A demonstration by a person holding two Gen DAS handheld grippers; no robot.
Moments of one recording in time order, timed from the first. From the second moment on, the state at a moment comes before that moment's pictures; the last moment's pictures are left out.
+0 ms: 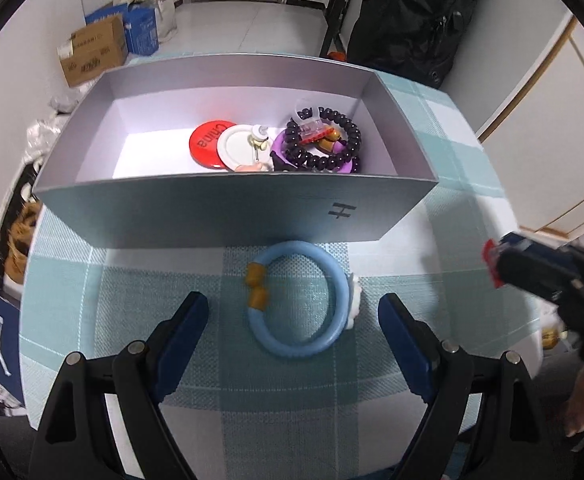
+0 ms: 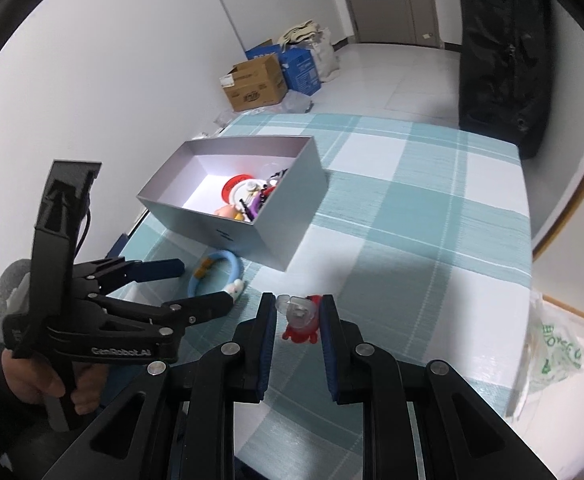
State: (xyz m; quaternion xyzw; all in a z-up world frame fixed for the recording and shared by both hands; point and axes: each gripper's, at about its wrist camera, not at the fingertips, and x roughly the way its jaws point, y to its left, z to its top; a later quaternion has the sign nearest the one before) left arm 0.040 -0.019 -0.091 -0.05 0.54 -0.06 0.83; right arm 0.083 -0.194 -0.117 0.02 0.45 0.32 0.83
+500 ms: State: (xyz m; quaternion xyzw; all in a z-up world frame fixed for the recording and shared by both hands) left arm 0.036 -0.034 -0.092 0.02 0.53 -0.06 0.84; right arm 0.078 -0.197 -0.113 0.00 0.44 0.29 0.85
